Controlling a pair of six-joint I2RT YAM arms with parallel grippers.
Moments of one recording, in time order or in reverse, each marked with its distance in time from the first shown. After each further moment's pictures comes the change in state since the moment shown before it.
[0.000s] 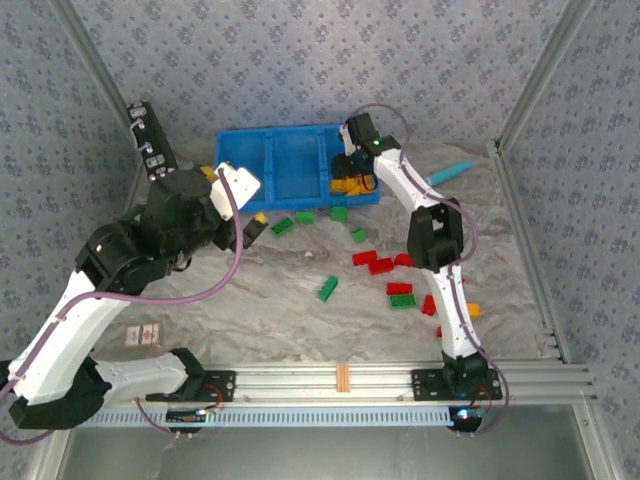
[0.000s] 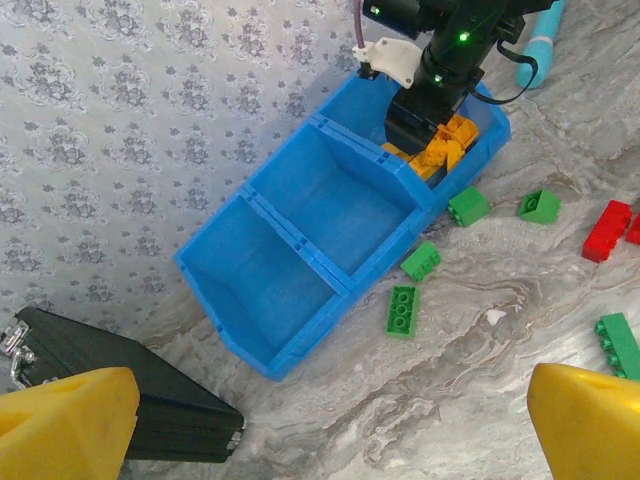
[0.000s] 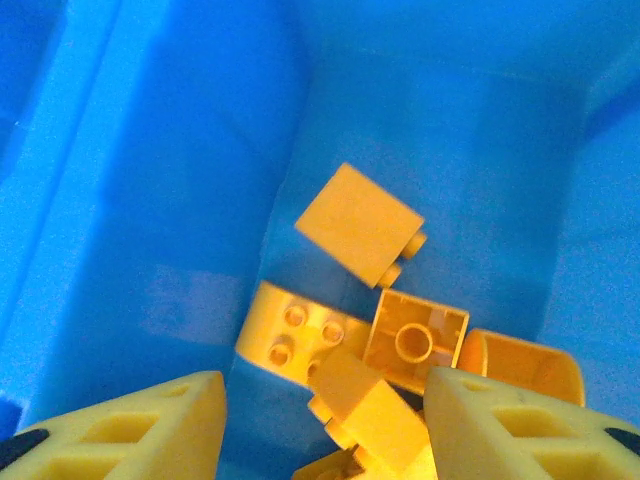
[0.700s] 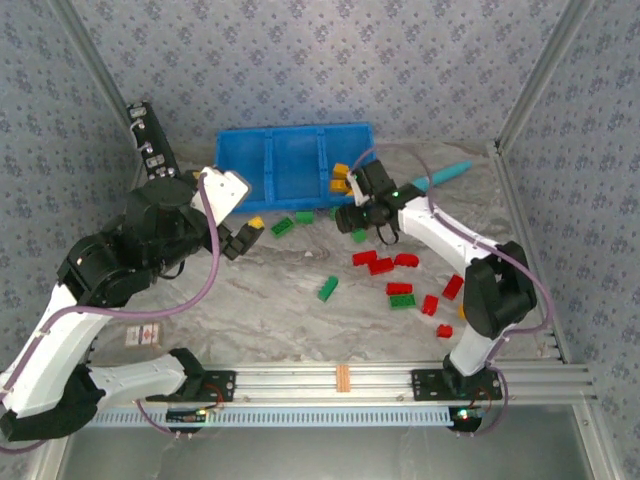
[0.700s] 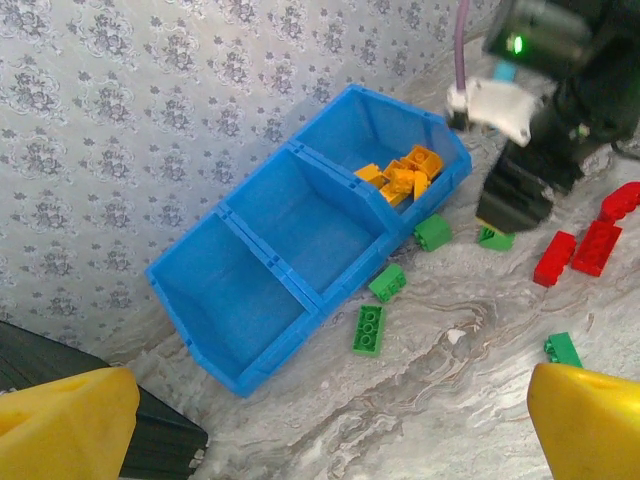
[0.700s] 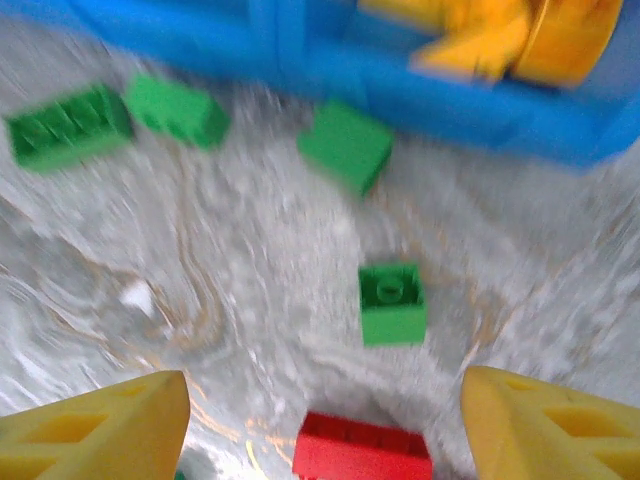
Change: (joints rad) left arm 0.000 -0.063 -0.016 0.011 0.072 -0.047; right arm 0.160 -0.734 -0.966 0.157 0.069 0.076
